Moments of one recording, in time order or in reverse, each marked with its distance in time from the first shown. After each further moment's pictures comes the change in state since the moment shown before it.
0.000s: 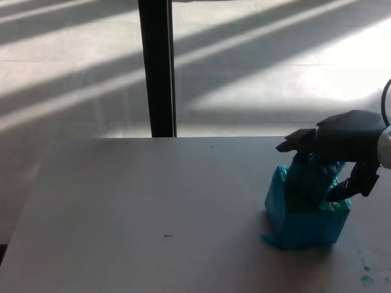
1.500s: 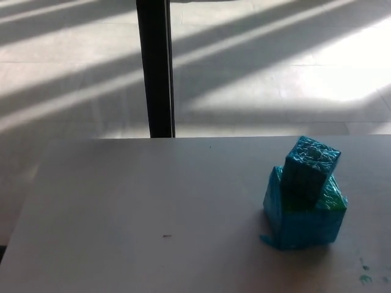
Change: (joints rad) left_arm 0.029 0.006 -0.009 0.026 0.000 -0.008 0.013; right_arm 0.295 -0.294 -0.738 0.059 0.318 0.055 0.076
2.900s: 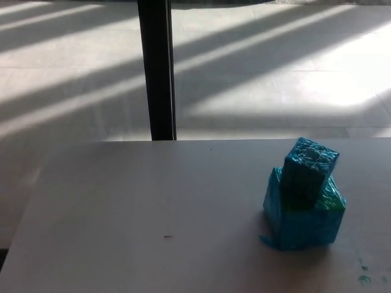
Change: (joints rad) left_arm 0.040 -0.027 -0.005 -0.034 0.000 -0.010 0.003; right_arm 0.662 0.504 -0.413 0.329 0.314 0.006 -0.443
